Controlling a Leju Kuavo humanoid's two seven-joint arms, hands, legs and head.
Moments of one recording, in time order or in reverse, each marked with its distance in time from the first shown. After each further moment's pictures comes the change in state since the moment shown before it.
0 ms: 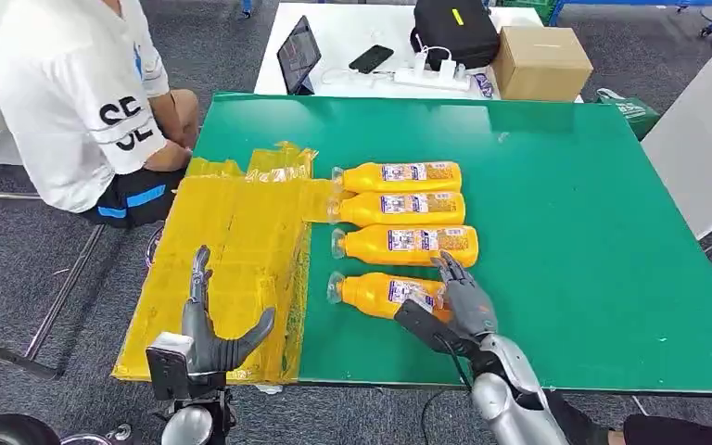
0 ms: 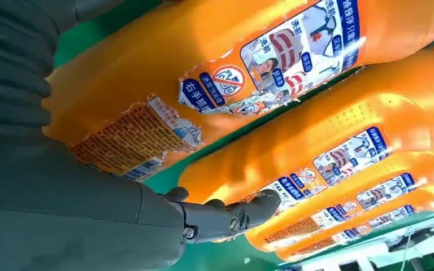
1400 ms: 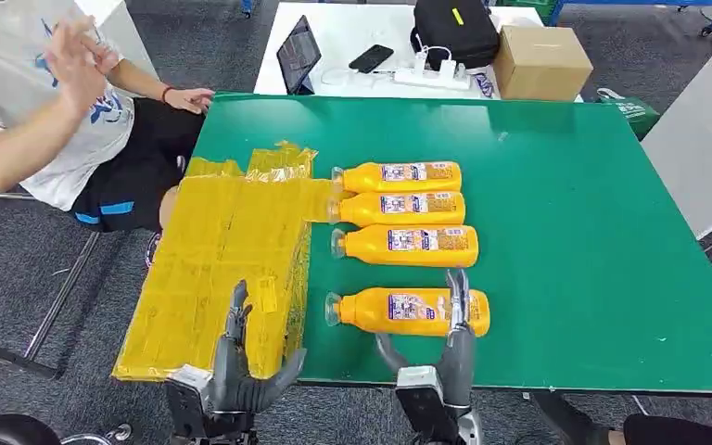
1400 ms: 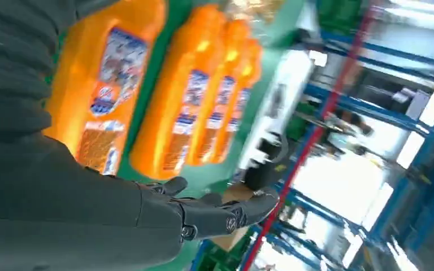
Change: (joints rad) left arm 0.111 0.045 -0.201 -0.033 0.139 0.032 0.011; right arm 0.292 0.273 0.020 -0.219 -0.243 -0.546 -0.442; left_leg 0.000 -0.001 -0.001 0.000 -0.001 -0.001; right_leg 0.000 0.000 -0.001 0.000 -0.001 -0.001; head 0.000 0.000
